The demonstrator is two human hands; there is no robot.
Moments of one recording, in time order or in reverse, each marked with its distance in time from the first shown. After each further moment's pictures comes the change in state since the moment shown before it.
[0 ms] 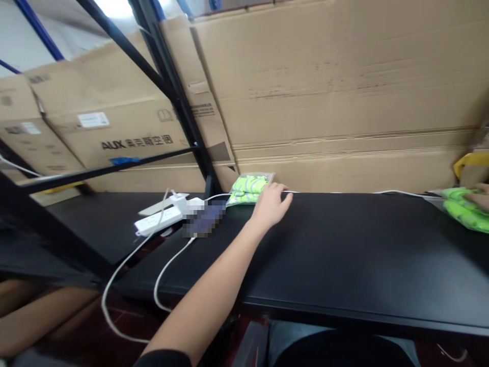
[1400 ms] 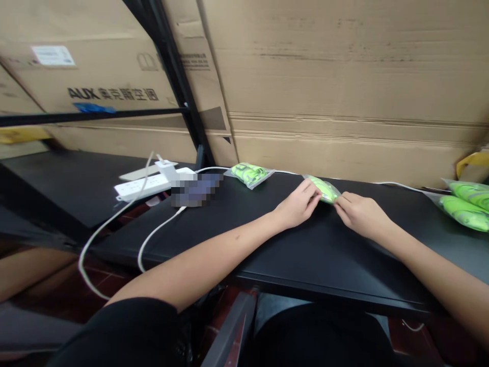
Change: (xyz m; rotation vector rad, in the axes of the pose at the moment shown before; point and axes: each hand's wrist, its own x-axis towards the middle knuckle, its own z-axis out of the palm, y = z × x) left_hand -0.029 0.037 0.048 -0.483 0.003 0.295; right_hand -0.002 -0.337 0.160 -0.171 -0.591 -0.224
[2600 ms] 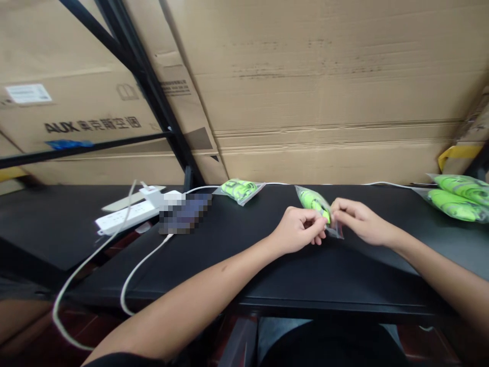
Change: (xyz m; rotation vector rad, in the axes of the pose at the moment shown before) left_hand -0.004 0.042 -0.008 -0.576 -0.199 -0.306; right_hand -0.007 0.004 -0.019 1.202 -0.100 0.262
